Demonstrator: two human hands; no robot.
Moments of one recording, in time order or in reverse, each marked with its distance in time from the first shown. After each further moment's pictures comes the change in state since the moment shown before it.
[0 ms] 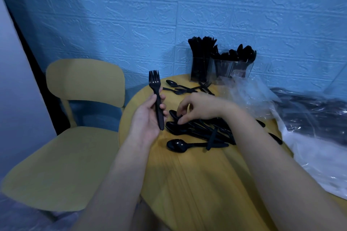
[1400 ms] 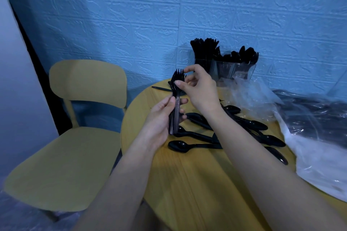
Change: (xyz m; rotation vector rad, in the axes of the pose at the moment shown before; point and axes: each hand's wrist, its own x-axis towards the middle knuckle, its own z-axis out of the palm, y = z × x) left_hand -0.011 -0.011 0.016 0.304 -0.125 0.070; right_hand 0.012 -0.029 0.008 0.669 0.880 0.049
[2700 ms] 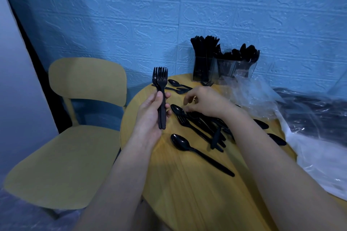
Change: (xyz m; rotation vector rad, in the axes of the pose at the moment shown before) left_hand 0.002 0.004 -0.012 -0.079 0.205 0.074; right_hand 0.011 0.037 -0.023 -0.639 -0.576 -0.082
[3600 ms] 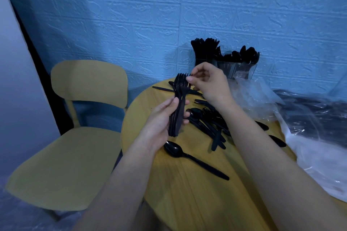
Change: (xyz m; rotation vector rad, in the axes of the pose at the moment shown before) left_hand -0.004 -0.006 0.007 0.150 -0.225 -0.139; right_hand 0.004 -0.017 -0.015 0.671 0.555 0.008
